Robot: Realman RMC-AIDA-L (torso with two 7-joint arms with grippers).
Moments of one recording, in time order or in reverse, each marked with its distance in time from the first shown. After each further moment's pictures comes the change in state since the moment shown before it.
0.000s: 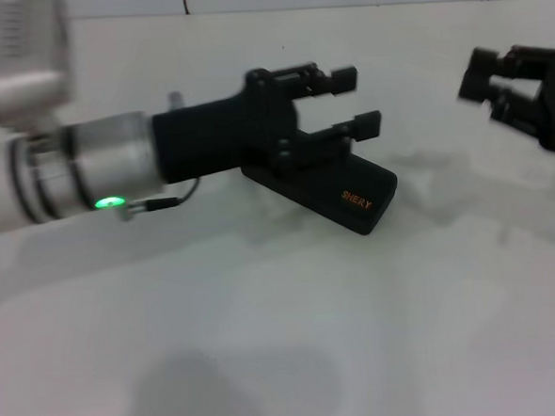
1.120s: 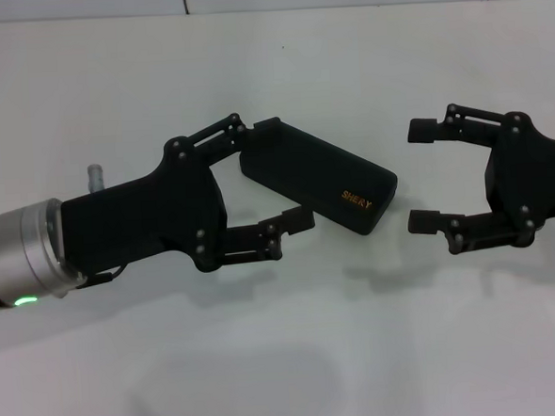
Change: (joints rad) left arm 0.178 0.013 -0.044 0.006 0.013 0.189 0.195; right arm 0.059 0.016 -0.030 0.062 -0.140 -0.149 -0.225
